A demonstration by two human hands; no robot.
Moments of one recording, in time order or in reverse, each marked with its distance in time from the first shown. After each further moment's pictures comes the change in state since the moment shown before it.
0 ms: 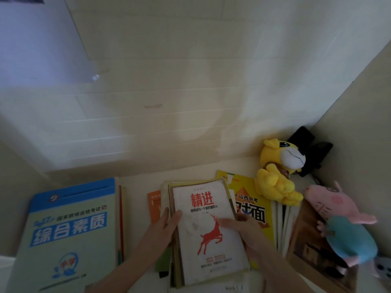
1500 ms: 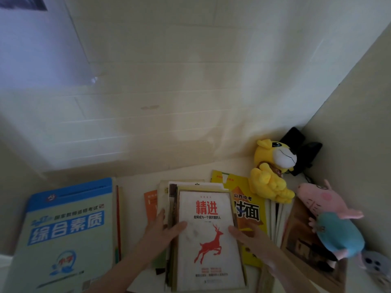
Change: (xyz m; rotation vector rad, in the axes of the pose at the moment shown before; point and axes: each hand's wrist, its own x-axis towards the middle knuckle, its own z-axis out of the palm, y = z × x) left_hand -0.004 -0.007 0.005 0.031 -0.021 0.017; right_hand -0.037 0.004 -0.027 -0.347 0.074 0.016
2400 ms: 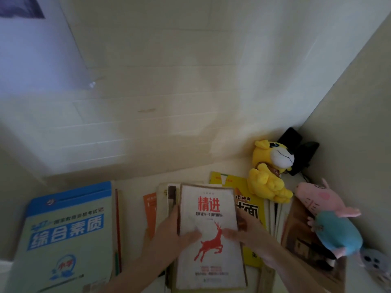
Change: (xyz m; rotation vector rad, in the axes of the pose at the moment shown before) left_hand -0.009 0.009 0.010 0.113 -0.052 0.209; right_hand -0.009 -0.021 0.004 0.054 -0.106 -0.219
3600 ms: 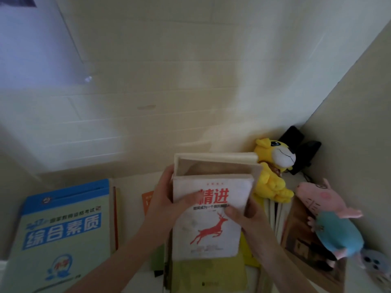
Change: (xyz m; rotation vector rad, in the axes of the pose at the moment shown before) left_hand -0.005 0.077 -0.028 -0.670 0.179 0.383; right_hand -0.003 -0.027 0.017 0.421 0.041 -0.288
